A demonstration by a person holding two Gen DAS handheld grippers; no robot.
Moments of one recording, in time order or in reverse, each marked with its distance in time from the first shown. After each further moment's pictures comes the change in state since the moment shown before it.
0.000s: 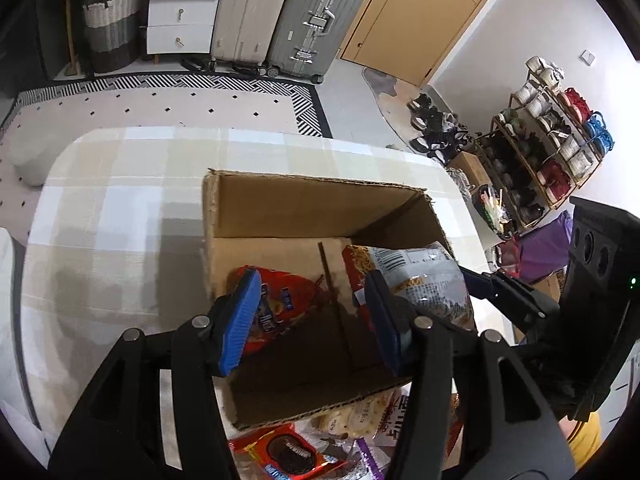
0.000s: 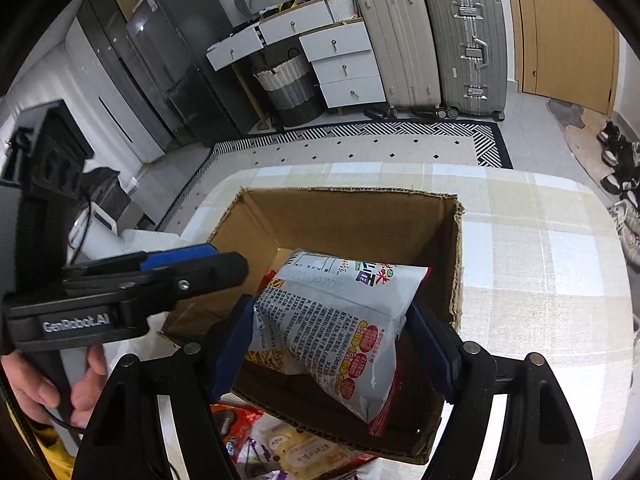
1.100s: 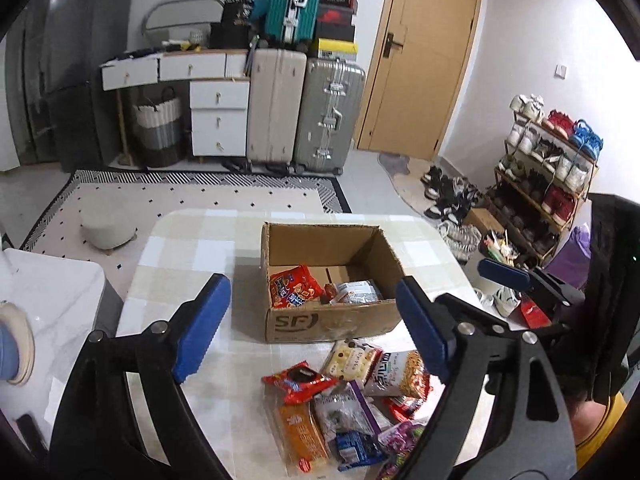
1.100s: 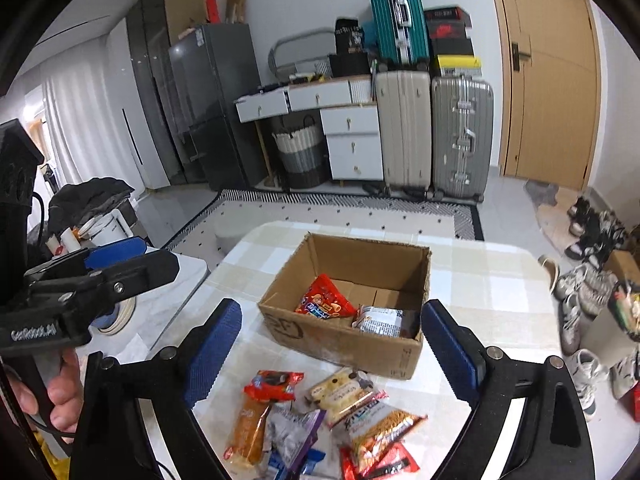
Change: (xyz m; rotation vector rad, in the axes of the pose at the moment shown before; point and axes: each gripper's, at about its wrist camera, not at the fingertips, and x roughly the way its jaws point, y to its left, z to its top) left arm -0.267 -0.060 -0.133 0.099 -0.383 0.145; right arm -0.183 0.093 -0.074 -0.139 -0.288 -0.082
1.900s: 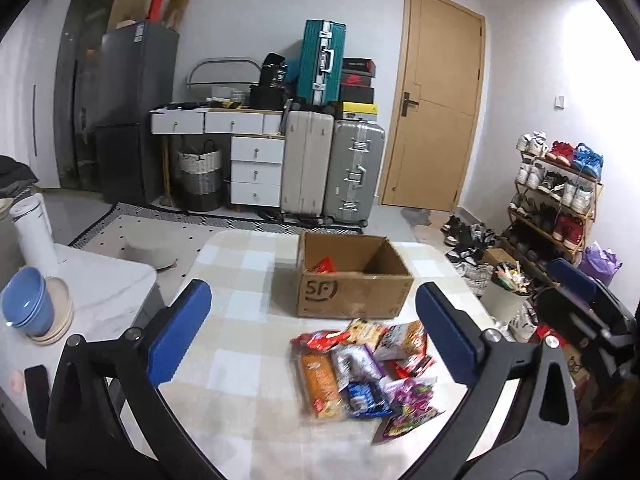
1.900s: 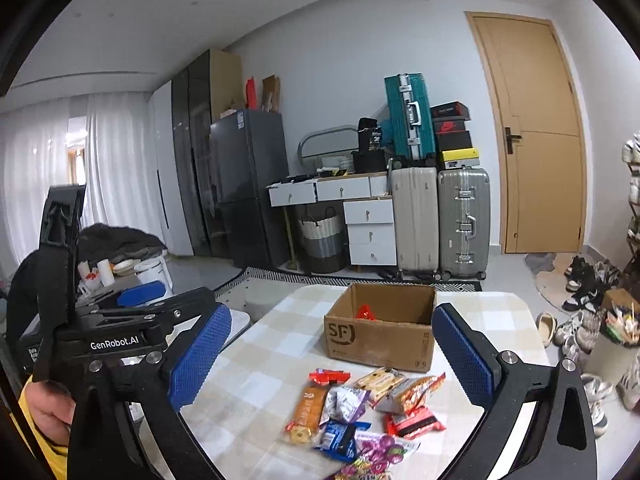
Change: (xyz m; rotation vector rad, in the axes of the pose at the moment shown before) left arm -0.199 -0.002 -0.139 -0.012 -0.239 0.118; right arm -0.177 0.069 -0.114 -0.025 -0.369 0.043
